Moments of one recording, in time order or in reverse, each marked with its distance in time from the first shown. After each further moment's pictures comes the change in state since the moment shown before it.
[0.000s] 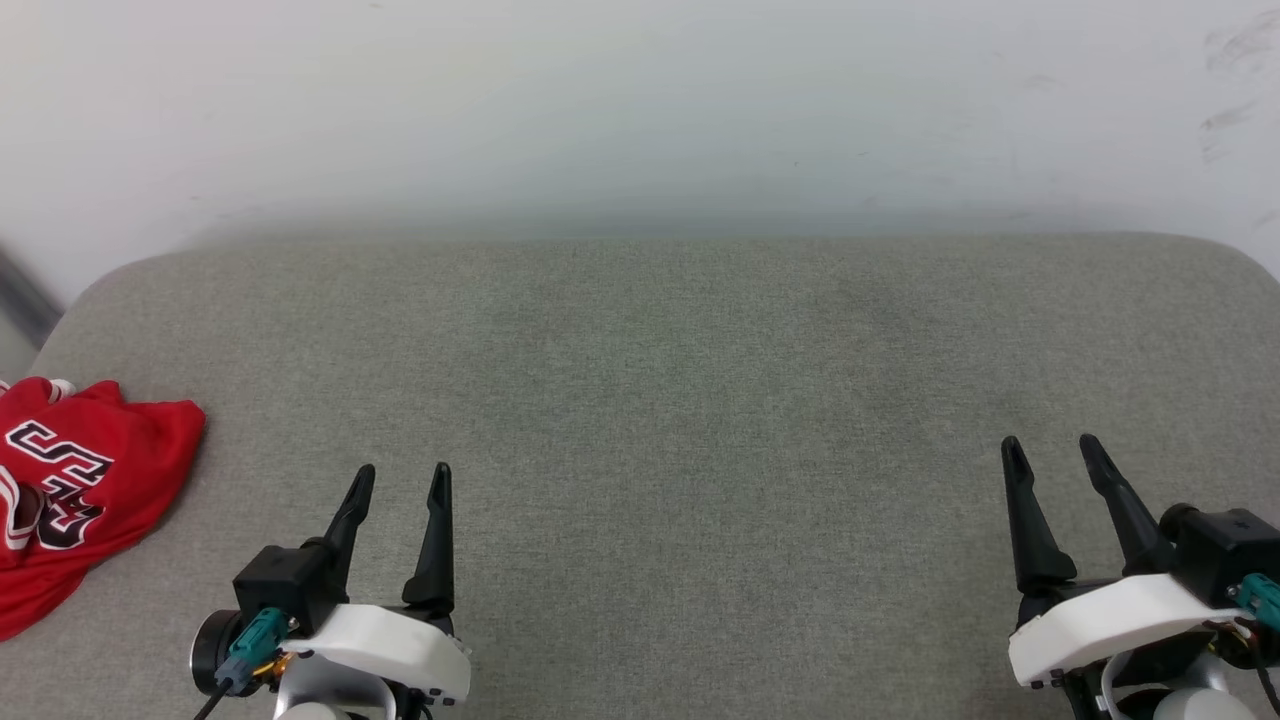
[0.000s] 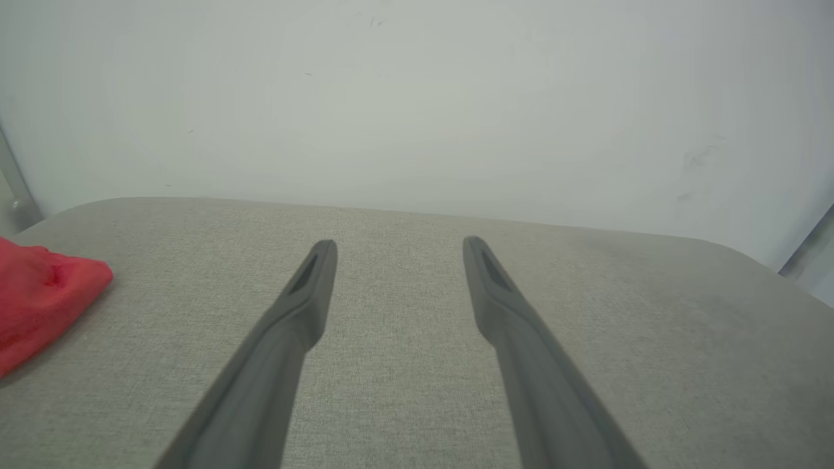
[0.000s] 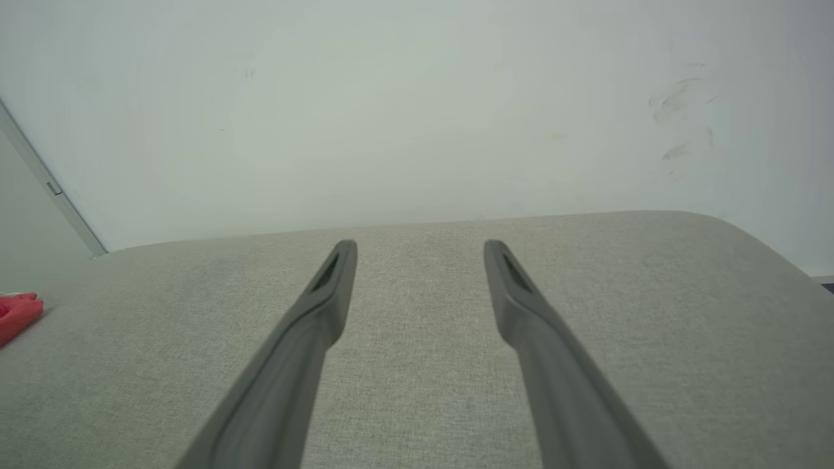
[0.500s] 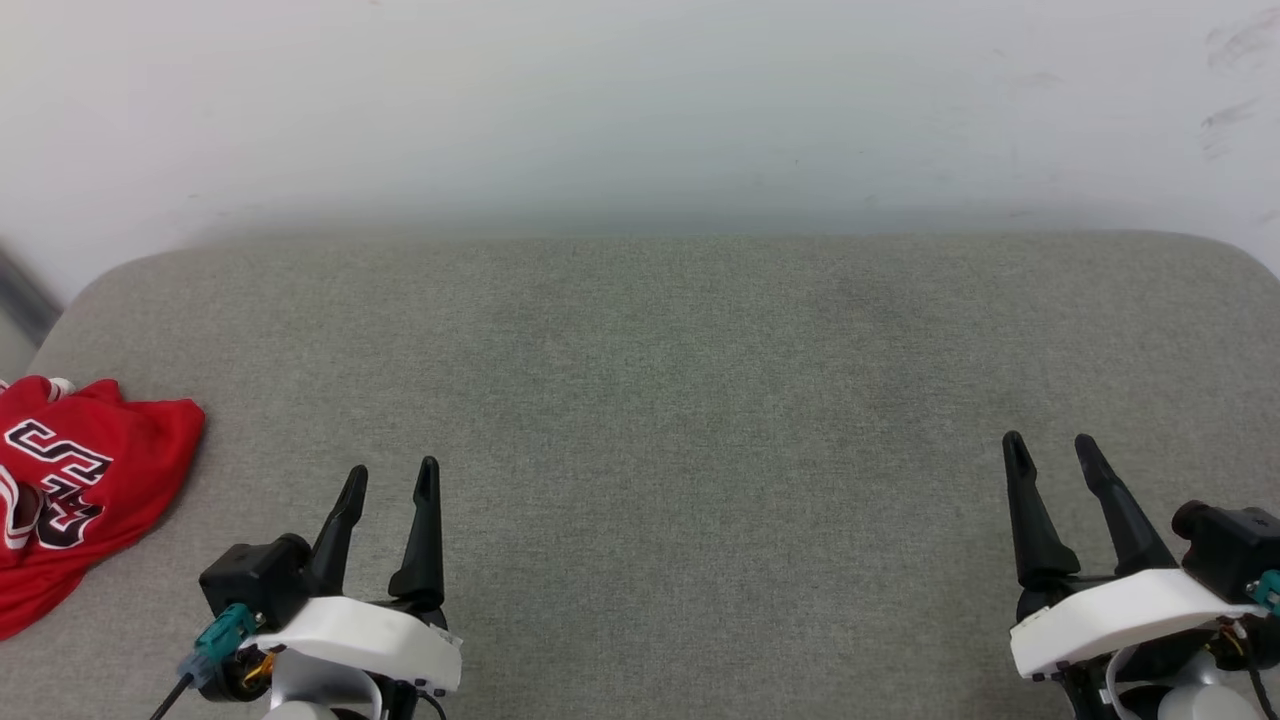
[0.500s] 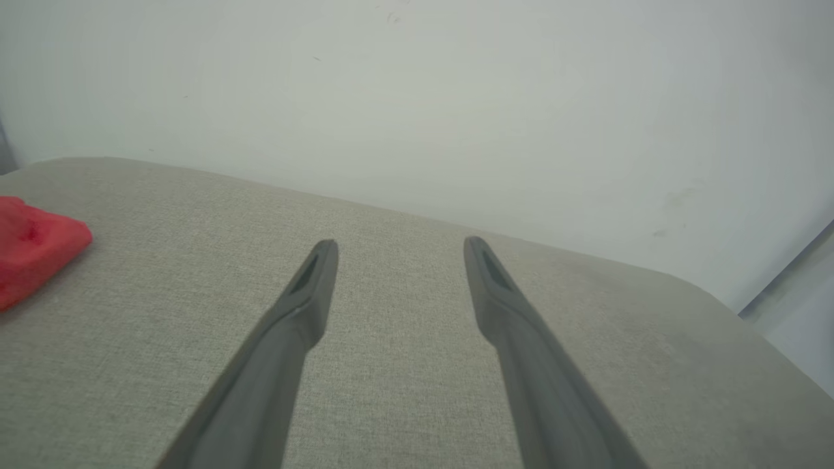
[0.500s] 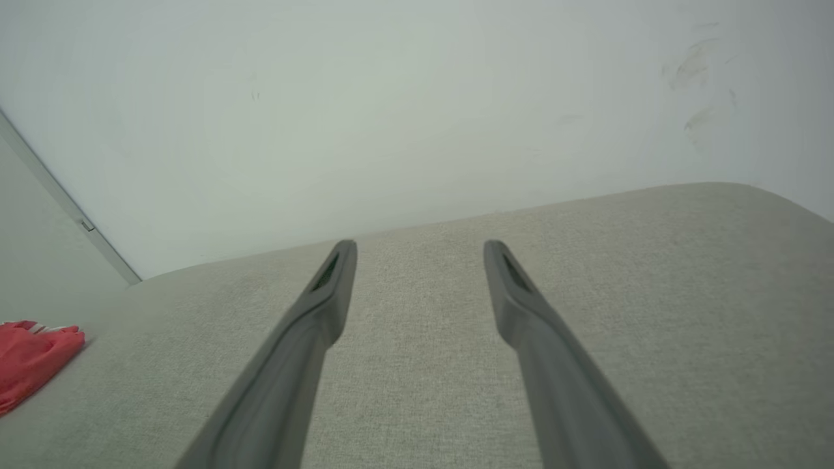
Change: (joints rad) left arm 0.000 -0.007 0.023 -0.015 -0.135 -0.016 0.034; right arm -0.012 0.000 0.006 0.021 0.122 0.000 0.001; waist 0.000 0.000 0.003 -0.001
